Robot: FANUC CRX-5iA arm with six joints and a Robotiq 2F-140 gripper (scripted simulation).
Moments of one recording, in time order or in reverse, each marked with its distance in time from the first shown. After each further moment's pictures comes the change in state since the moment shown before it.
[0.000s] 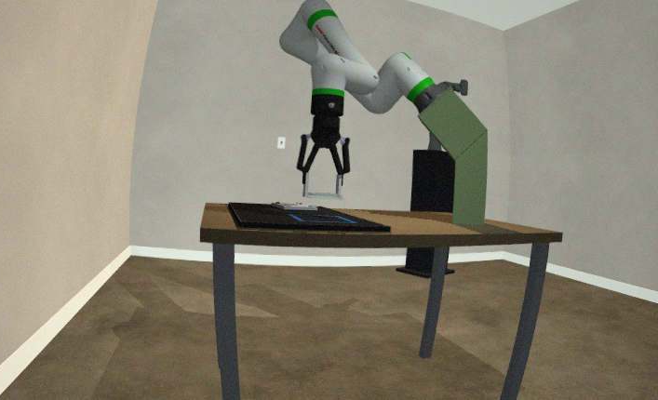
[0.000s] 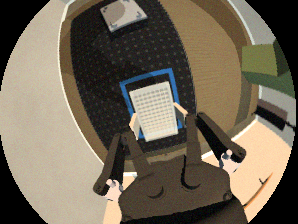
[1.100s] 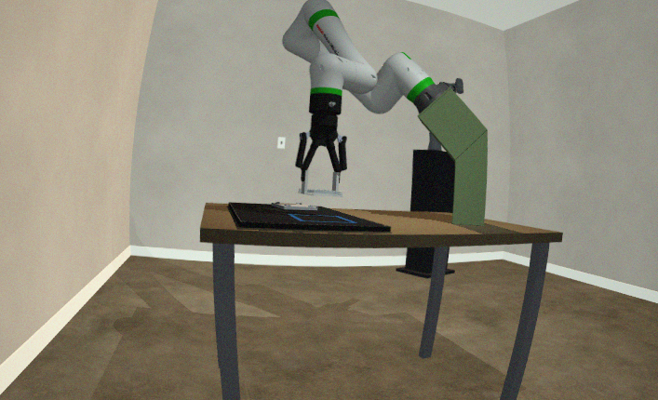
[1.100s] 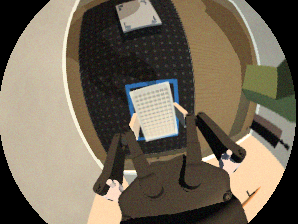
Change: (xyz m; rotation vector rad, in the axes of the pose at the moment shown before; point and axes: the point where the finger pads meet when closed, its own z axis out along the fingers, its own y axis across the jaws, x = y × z) arm 0.023 -0.001 -0.007 0.001 0.002 -0.138
